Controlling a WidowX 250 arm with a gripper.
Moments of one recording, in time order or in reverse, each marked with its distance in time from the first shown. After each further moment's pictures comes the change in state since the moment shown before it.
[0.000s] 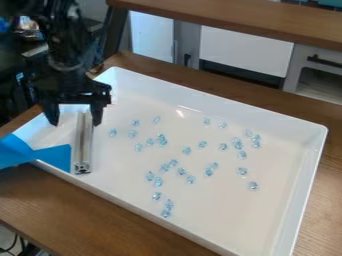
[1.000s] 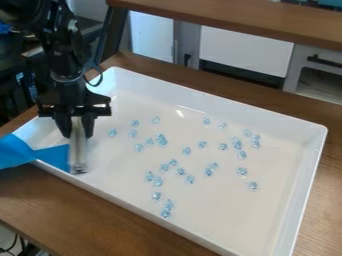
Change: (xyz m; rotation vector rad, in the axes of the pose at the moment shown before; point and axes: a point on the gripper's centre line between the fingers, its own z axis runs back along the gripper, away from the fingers) arm -0.002 0.002 -0.025 -0.025 0.083 -0.017
